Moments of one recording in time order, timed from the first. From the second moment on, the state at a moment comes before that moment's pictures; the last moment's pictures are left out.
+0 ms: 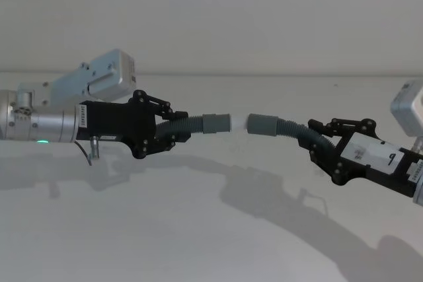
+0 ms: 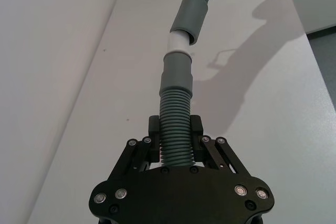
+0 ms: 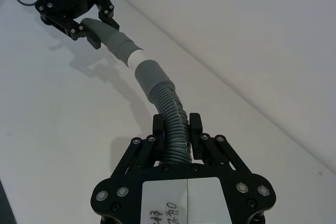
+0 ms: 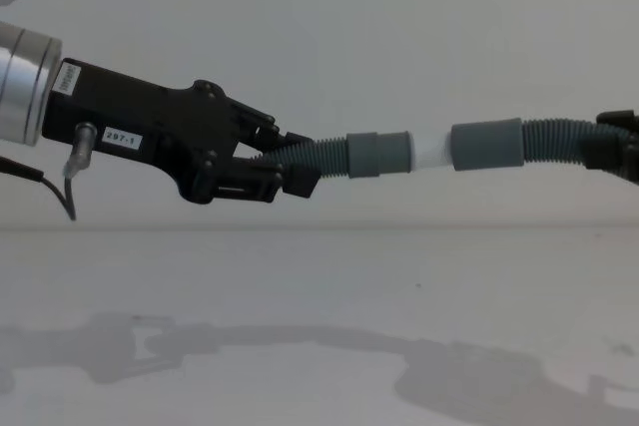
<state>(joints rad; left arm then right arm) -0.69 0.64 0.66 -1.49 -0.31 -0.01 -0.95 0.07 0.80 -0.25 -1.95 0.40 0.18 0.49</state>
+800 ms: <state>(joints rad) -0.69 0.64 0.66 -1.49 -0.31 -0.01 -0.95 0.07 0.78 -0.24 -1.94 0.40 0.19 0.48</state>
